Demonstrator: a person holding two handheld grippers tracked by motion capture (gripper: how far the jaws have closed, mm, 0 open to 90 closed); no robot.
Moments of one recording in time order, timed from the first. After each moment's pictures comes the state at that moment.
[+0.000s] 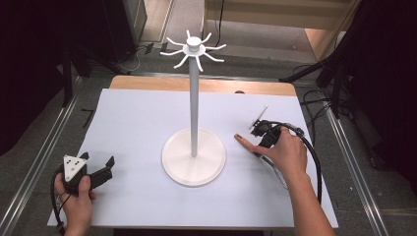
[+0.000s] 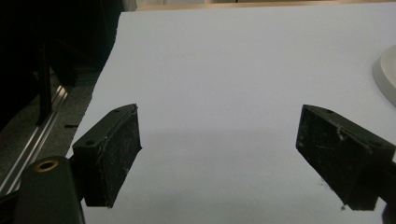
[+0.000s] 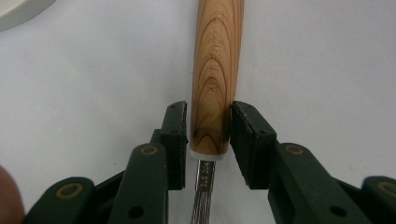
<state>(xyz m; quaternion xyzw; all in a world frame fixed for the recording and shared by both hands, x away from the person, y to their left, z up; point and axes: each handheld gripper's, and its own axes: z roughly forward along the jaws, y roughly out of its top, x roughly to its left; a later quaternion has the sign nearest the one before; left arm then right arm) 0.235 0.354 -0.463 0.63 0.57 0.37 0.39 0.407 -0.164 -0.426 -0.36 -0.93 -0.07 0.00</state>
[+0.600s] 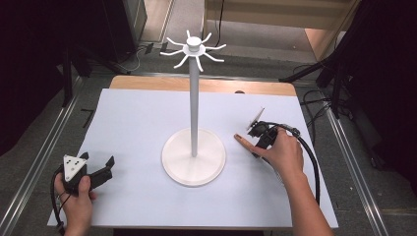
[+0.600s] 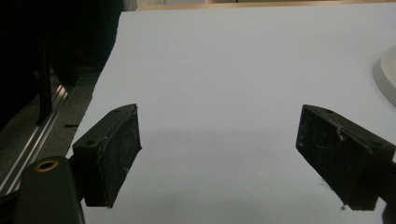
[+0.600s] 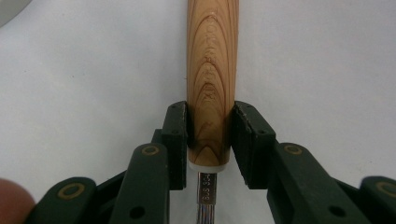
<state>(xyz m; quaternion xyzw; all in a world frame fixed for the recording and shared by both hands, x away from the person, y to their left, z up) 0.235 0.354 -0.463 0.63 0.57 0.37 0.39 0.410 -0.157 -0.437 -0.39 -0.92 -0.05 0.00</state>
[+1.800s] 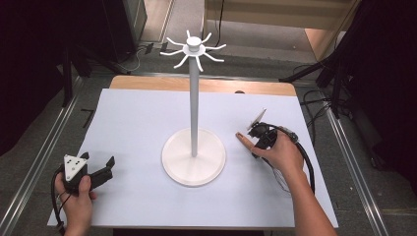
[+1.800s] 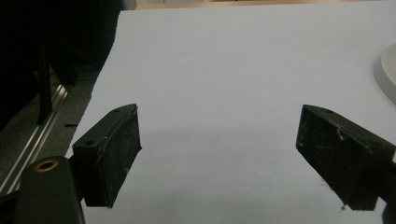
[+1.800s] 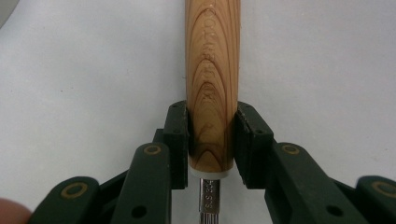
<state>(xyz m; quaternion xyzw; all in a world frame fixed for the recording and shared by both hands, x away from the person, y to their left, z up) 0.235 0.354 -0.463 0.63 0.57 0.36 0.38 0.407 -0.158 -0.443 -0.43 -0.90 -0.05 -0.01</state>
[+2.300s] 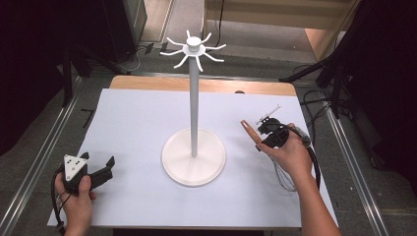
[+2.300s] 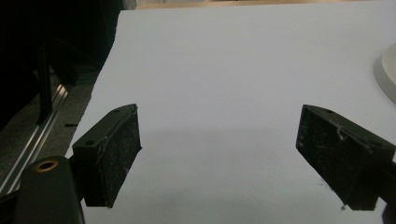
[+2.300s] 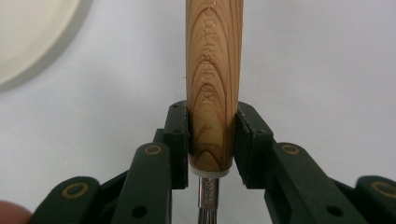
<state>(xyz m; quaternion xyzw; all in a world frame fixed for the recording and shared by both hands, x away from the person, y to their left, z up) 0.235 0.353 -0.463 0.63 0.57 0.36 0.38 0.388 -0.175 -0.405 -0.43 -0.89 -0.15 -0.07</state>
